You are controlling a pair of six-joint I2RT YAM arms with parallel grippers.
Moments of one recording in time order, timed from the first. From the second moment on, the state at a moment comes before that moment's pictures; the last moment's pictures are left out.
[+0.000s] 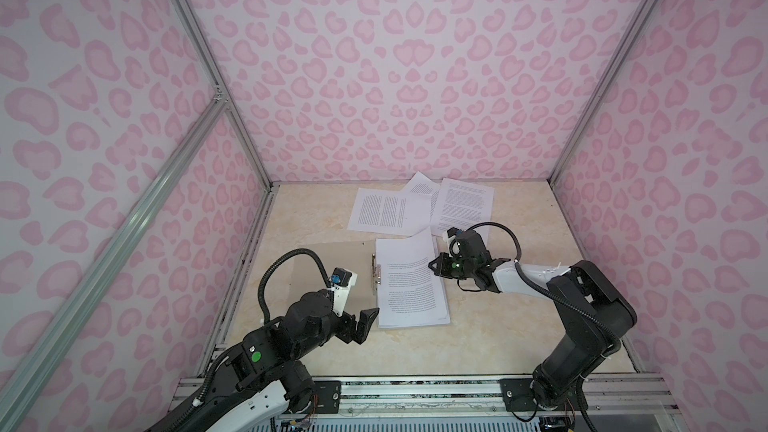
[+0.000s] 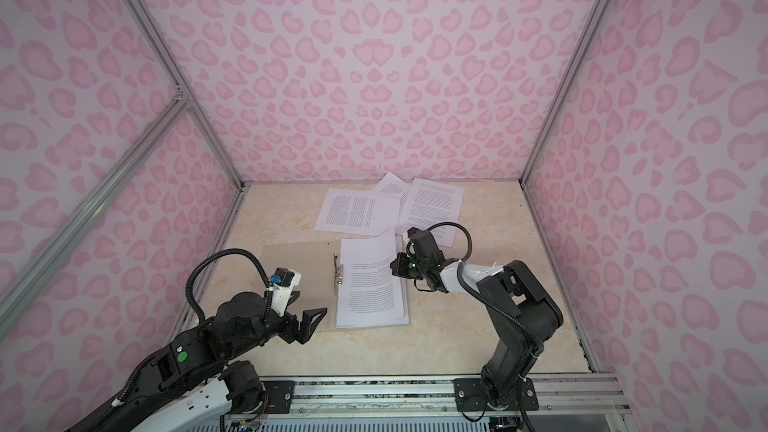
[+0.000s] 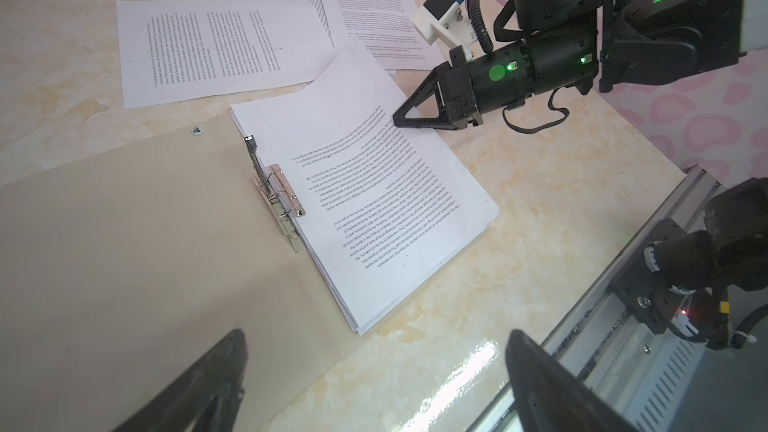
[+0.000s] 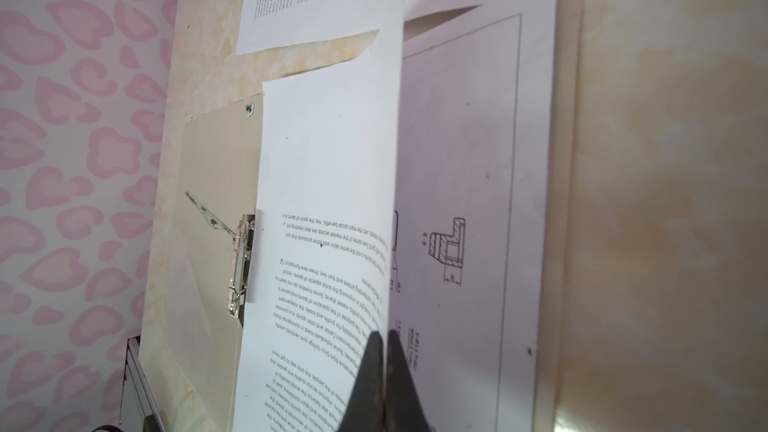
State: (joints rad) left arm -0.87 0.49 0.63 -0.70 -0.12 -0.34; right arm 0.52 1.70 0.80 0.14 -0.34 0.70
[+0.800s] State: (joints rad) left arm -0.86 0.50 0.63 -0.70 -0.12 -0.34; right arm 0.55 1.62 0.77 0.09 -0.25 0.72
